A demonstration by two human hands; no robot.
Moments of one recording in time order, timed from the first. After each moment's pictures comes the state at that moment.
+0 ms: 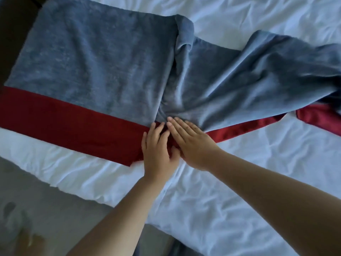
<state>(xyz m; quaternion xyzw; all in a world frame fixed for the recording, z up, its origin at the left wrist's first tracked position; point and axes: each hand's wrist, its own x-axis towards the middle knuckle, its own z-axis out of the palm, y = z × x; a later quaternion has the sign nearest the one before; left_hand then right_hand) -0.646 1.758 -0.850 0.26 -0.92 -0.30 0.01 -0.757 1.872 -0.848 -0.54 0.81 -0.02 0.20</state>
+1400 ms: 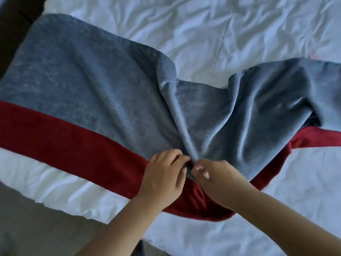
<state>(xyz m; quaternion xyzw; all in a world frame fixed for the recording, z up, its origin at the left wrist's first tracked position) -0.635 1.784 -0.823 0.04 -0.97 -0.24 -0.03 -0.732 1.943 -0.765 -0.22 0.87 -0.14 0.42</state>
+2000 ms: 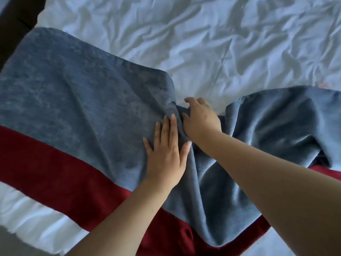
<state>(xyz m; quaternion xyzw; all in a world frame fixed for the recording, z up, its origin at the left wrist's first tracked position) -0.769 1.786 -0.849 0.23 -0.94 -0.24 -0.06 -0.911 1.838 -0.827 -0.20 0.94 -0.19 0.22</state>
